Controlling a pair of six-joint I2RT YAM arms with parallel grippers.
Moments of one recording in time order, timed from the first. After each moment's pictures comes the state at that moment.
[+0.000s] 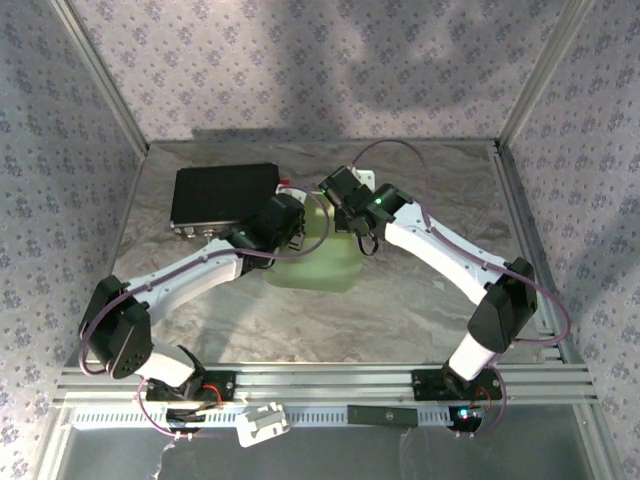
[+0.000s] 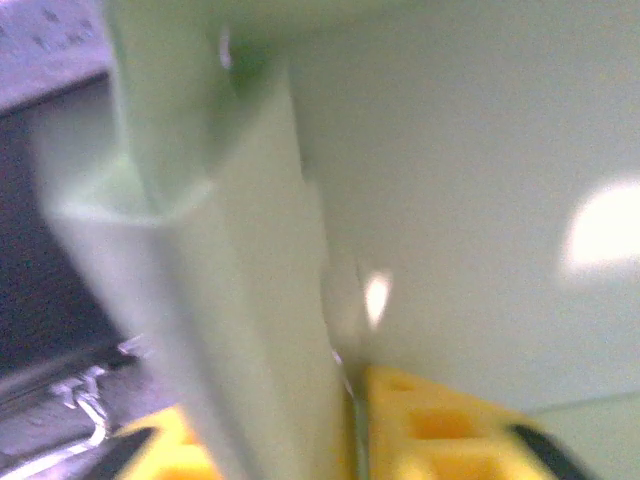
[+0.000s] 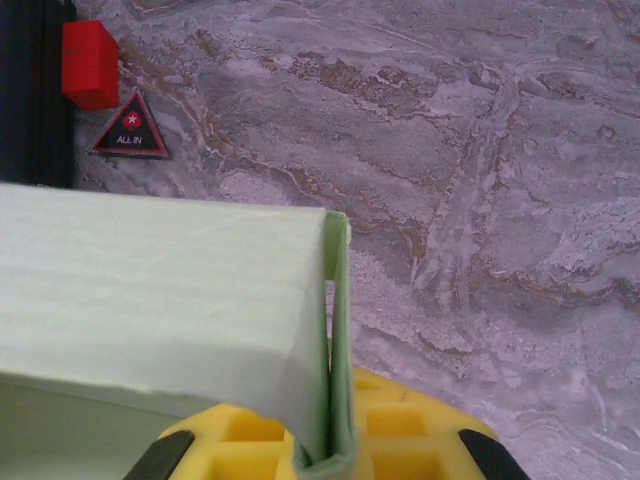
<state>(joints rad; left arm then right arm) -0.78 1.44 1.06 -0.35 -0.35 -0.24 0.78 1.64 1.57 -0.98 0.43 0.69</state>
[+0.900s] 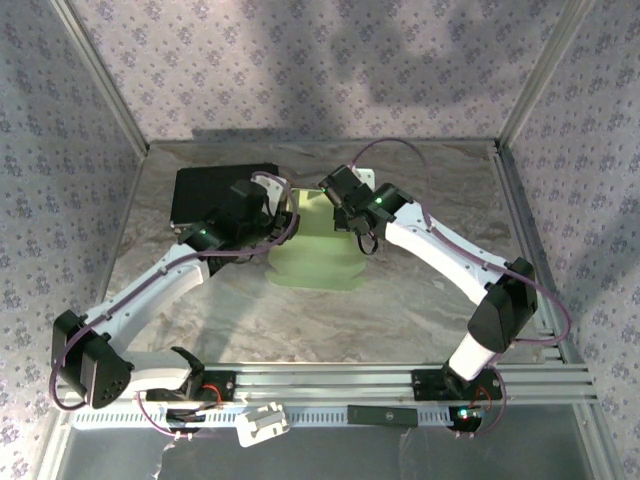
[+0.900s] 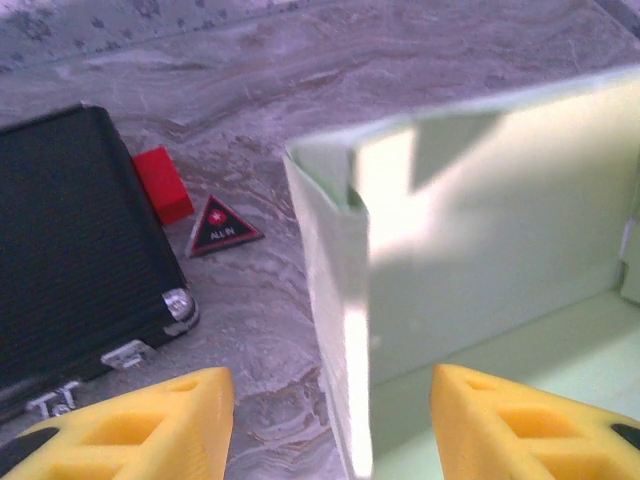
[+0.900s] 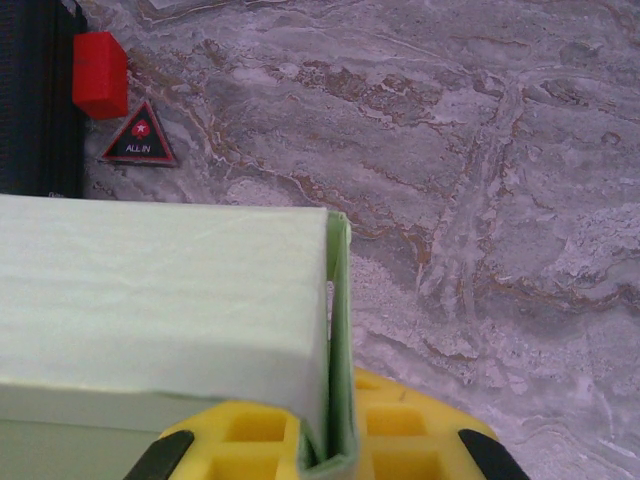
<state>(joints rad) -0.65 1.27 1.11 -0.45 -0.08 -0.21 0.78 1.64 1.58 -0.97 0.42 0.69</state>
